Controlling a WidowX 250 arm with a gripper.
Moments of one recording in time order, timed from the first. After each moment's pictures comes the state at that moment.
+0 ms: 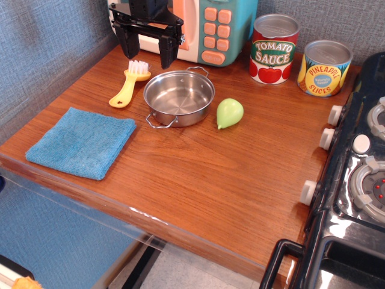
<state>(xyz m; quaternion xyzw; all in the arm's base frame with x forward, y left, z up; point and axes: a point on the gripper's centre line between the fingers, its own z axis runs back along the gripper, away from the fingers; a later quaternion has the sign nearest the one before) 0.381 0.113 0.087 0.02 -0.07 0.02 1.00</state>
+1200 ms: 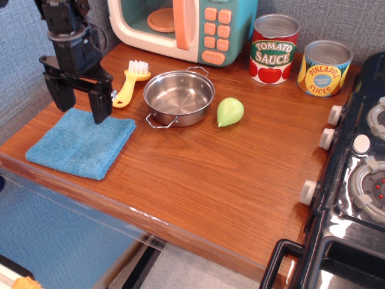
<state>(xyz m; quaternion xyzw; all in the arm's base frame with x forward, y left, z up) 0.280 0.154 0.050 0.02 -0.02 0.02 1.00</state>
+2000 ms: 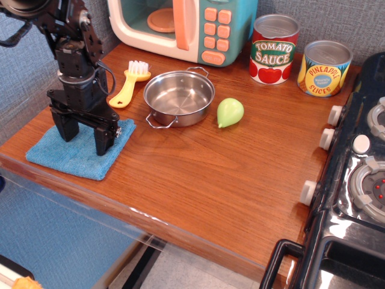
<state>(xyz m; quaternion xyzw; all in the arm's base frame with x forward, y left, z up) 0.264 0.148 0.006 0.07 0.00 0.02 1.00</state>
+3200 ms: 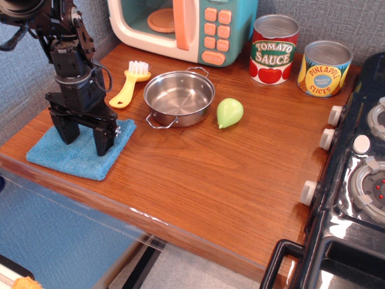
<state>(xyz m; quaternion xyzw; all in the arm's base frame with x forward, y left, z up) 0.268 0.115 -0.003 -0.01 0.00 -0.01 1.00</state>
